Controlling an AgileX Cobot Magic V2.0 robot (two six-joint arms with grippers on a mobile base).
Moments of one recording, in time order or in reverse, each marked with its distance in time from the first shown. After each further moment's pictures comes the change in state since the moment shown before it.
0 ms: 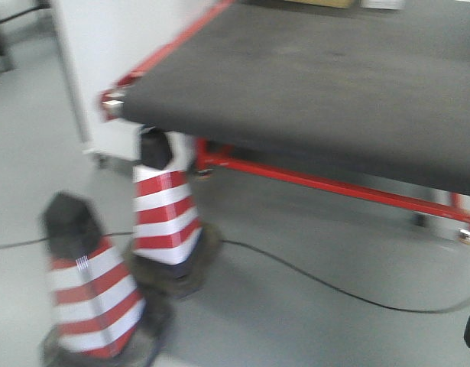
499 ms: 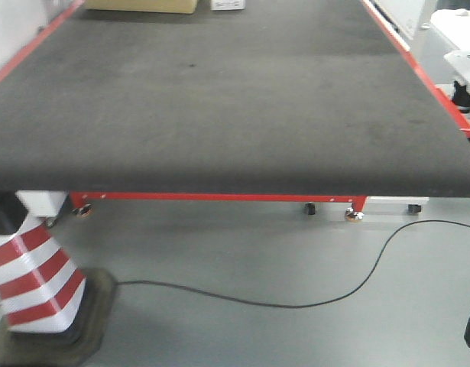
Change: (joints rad) left arm 0.000 0.000 0.000 -0.001 0.000 0.000; right arm 0.000 0.000 0.000 0.000 0.000 0.000
